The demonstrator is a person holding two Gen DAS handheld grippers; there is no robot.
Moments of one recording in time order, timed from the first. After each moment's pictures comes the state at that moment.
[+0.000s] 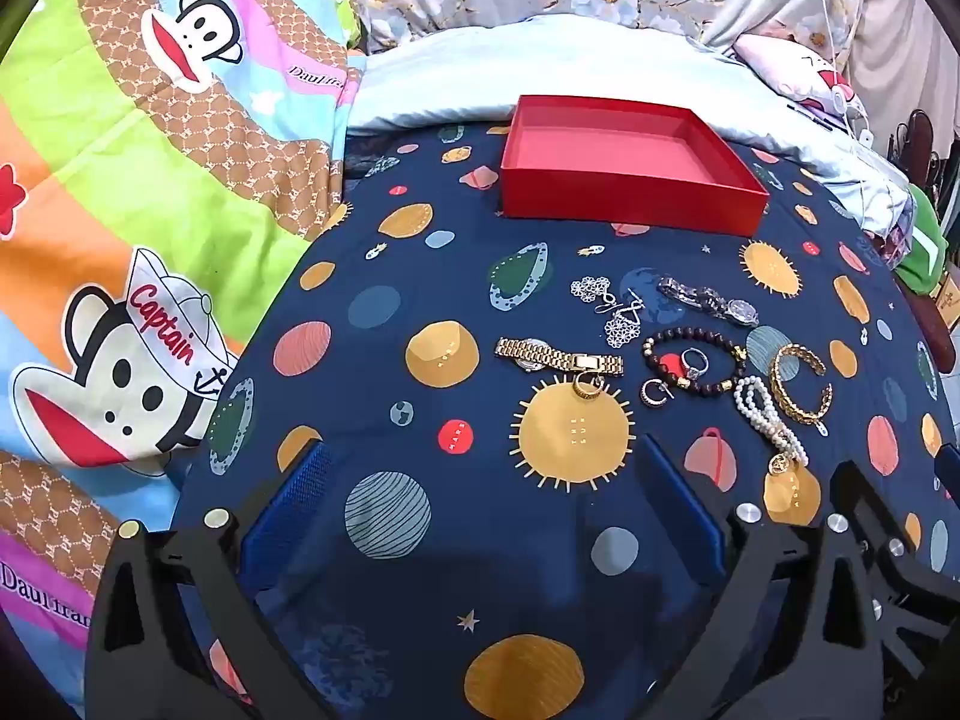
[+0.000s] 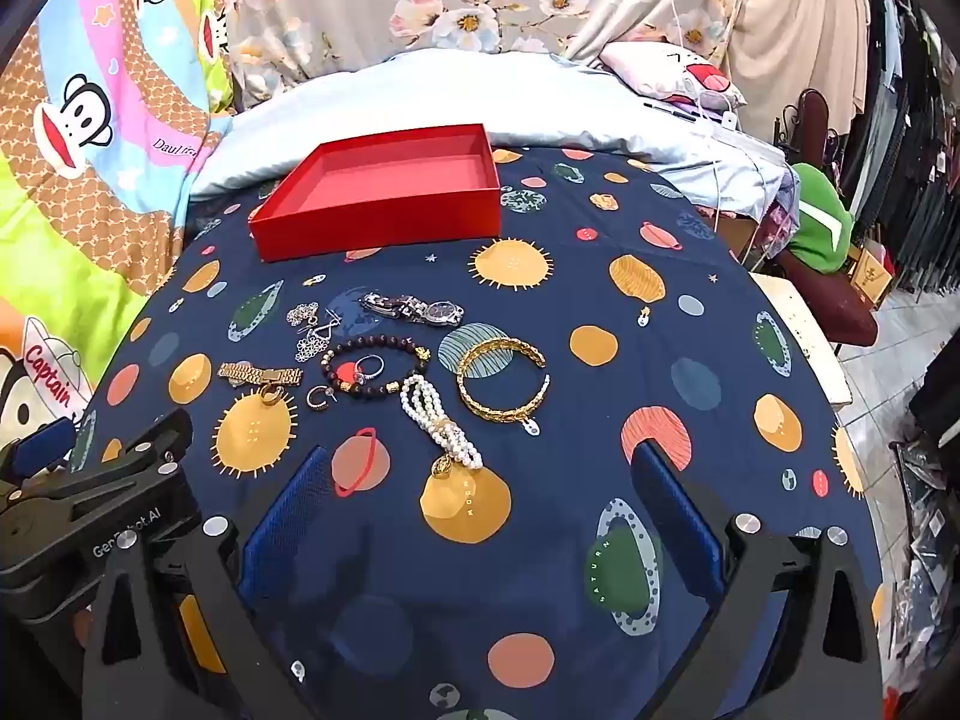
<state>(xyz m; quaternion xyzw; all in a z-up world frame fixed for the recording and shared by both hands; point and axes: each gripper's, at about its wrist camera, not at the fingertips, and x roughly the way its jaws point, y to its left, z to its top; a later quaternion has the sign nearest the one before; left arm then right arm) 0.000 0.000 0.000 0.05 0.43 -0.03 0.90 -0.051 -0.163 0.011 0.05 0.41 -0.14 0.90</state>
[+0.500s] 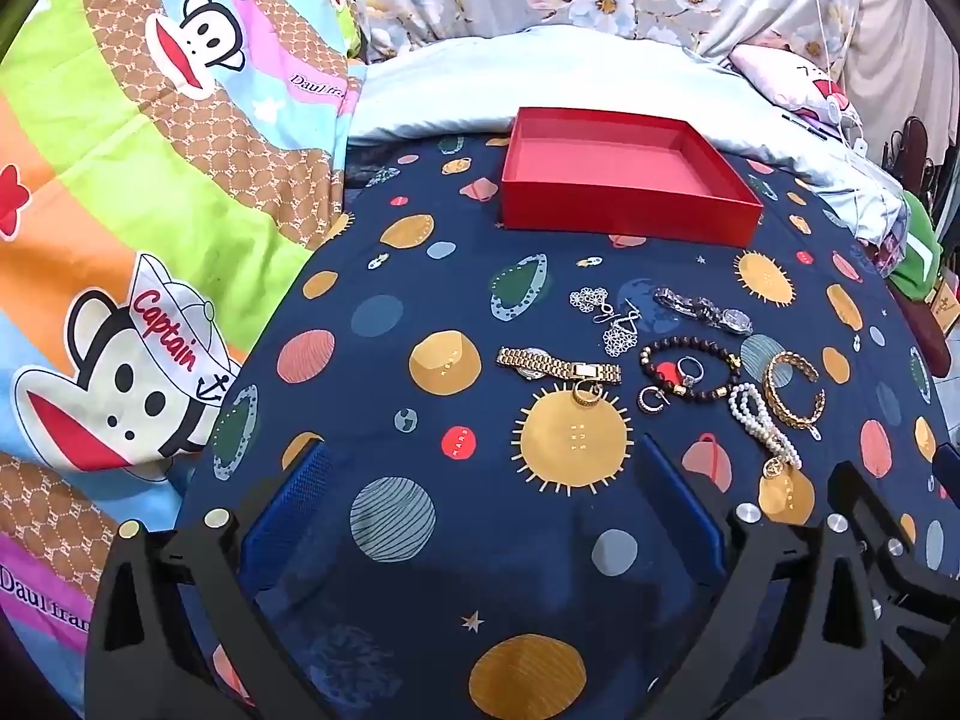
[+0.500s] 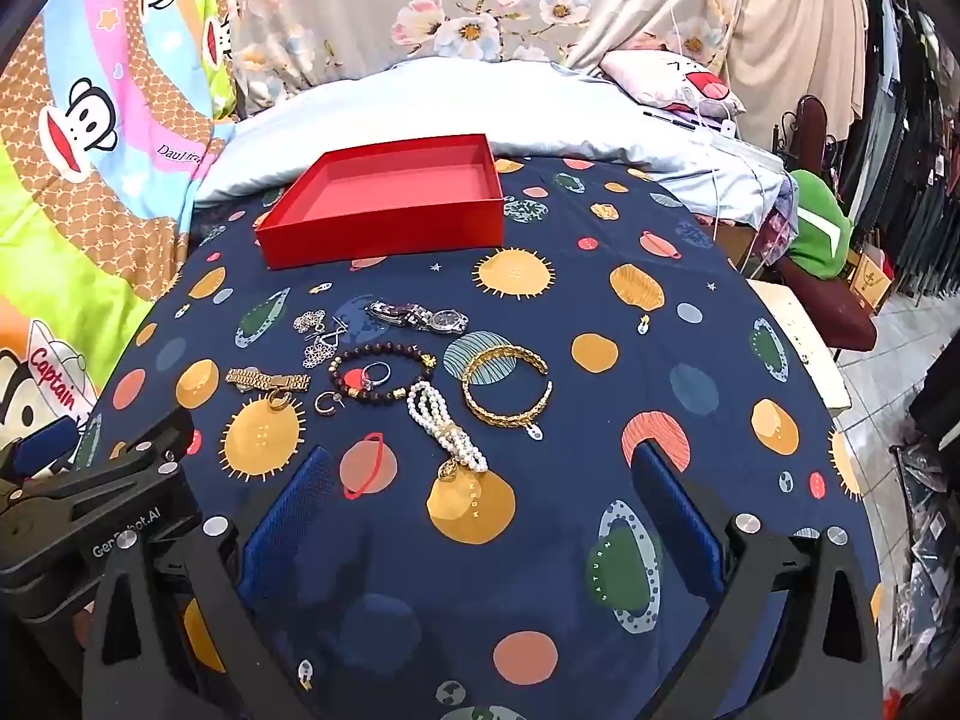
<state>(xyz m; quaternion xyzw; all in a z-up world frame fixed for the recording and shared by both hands) 0.000 -0.007 0.006 0.05 0.42 -0.03 0.90 -0.057 -0.160 0.019 0.05 0.40 -0.14 0.90</state>
